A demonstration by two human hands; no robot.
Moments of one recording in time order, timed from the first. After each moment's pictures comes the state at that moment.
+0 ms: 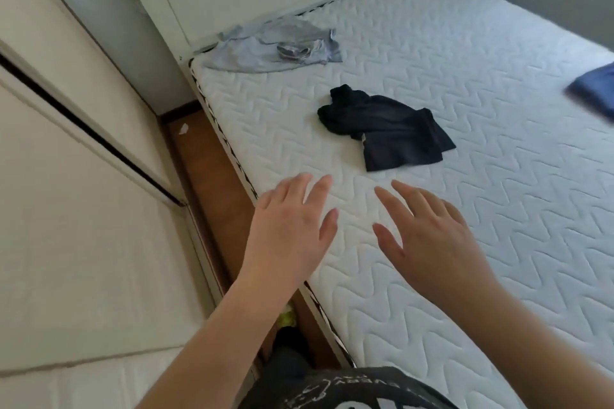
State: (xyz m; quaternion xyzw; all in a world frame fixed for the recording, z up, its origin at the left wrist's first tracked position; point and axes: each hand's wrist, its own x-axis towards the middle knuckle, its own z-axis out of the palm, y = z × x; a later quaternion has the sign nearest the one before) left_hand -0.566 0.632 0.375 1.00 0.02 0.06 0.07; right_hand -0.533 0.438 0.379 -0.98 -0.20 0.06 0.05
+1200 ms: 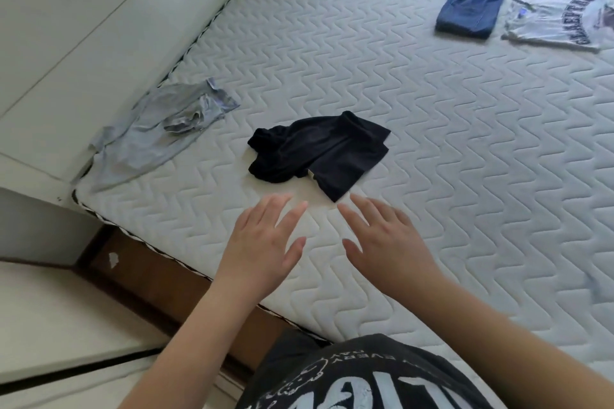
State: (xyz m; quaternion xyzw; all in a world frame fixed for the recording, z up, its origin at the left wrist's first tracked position) left_hand -0.321 0.722 0.352 0.95 -0.31 -0.05 0.01; right_hand -0.391 0.517 0.330 -0.99 -0.01 0.10 0.12
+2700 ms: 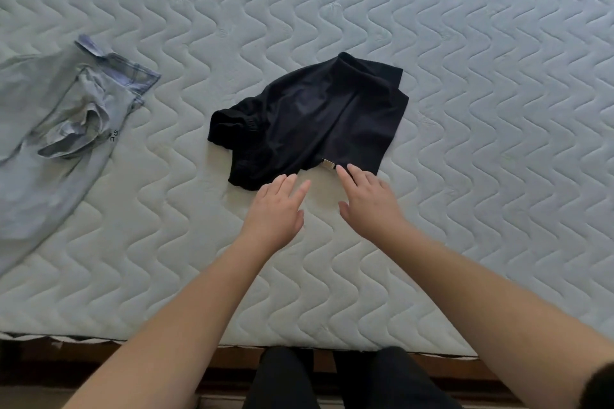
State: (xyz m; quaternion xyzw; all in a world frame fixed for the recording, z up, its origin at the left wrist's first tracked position) left_hand 0.008 0.774 0.072 0.85 -0.49 -0.21 -0.04; right_hand -0.114 0.610 0.075 -0.95 0.23 0.20 0.11
